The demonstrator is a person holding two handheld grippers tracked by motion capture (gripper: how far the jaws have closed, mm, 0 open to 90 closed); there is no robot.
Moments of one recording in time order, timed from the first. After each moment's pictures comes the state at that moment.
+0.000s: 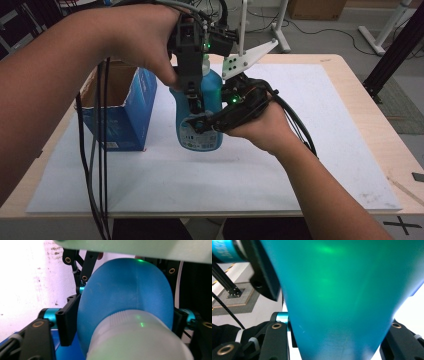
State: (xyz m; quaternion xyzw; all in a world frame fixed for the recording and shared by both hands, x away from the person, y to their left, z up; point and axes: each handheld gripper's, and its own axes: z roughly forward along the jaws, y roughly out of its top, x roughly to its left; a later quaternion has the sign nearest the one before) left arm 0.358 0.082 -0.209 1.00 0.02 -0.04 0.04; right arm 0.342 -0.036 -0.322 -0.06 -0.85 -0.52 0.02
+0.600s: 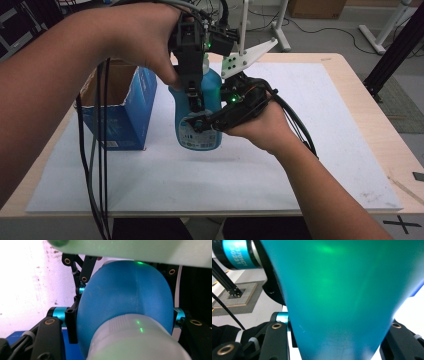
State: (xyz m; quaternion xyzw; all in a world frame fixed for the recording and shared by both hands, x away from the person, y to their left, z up) left arm 0.359 0.082 -0.210 1.00 0.01 -0.04 0.04; right arm 0.343 -0.034 -0.324 -0.06 -0.85 -0.52 0.03
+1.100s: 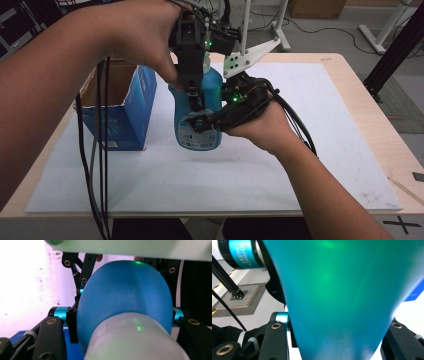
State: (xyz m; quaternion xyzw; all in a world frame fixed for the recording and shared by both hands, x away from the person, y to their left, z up) left arm 0.355 0.080 -0.204 1.00 0.01 -0.03 0.04; right arm 0.342 -0.037 -0.321 -0.05 -0.84 -0.53 0.03
